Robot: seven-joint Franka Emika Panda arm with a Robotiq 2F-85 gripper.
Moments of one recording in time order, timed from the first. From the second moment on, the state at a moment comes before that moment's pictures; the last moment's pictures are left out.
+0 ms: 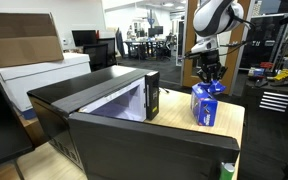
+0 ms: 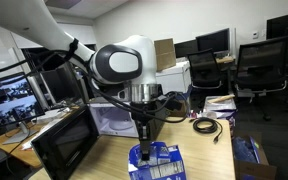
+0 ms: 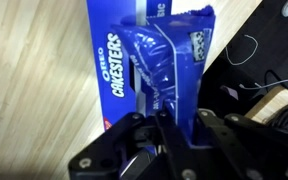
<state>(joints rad) -0.38 0.31 -0.15 -2.07 -0.05 2.11 -2.60</state>
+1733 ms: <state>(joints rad) -0.36 0.26 -0.20 -2.01 -0.03 2.00 -2.53</state>
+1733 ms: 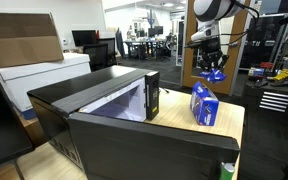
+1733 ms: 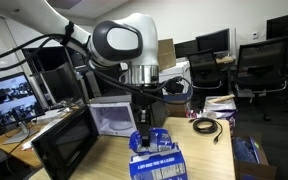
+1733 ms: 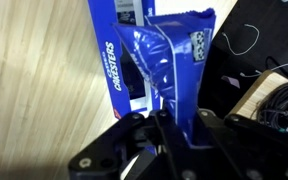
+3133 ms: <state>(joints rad) -0.35 0.34 -0.22 -1.91 -0.19 1.91 -2.45</state>
